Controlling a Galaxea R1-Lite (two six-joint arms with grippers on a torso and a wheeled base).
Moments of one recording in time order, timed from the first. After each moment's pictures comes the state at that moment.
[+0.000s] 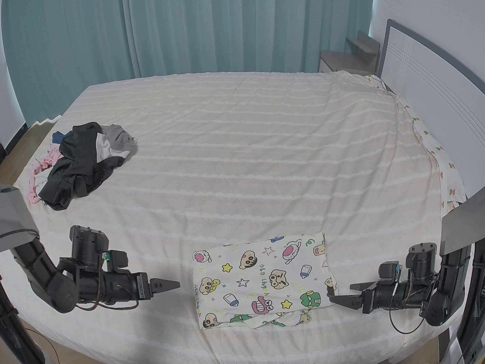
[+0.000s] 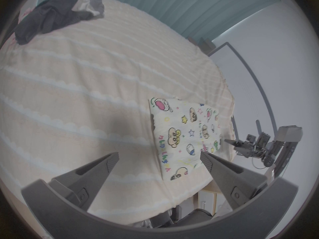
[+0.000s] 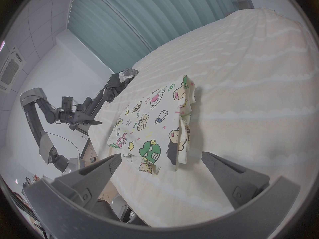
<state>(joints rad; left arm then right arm) -0.17 1.92 -0.33 -0.80 -0.46 -0.37 0.21 2.23 -0.07 -1.53 0.54 0.19</state>
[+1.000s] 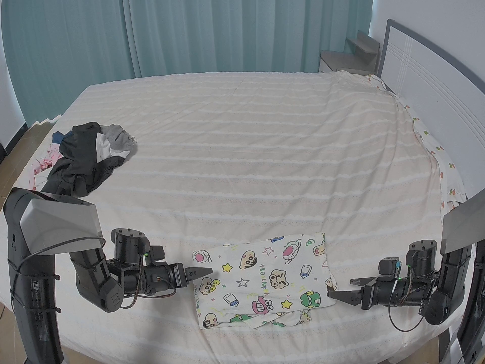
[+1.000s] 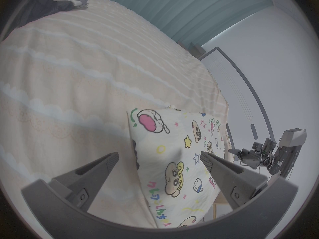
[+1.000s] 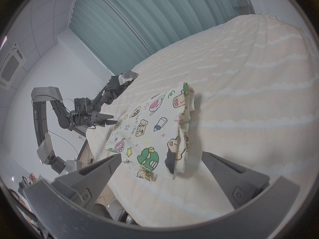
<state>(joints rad) -0.27 2.31 -0.54 -1.15 -0.47 -0.48 0.22 2.22 -0.09 -1.53 0.51 0.19</state>
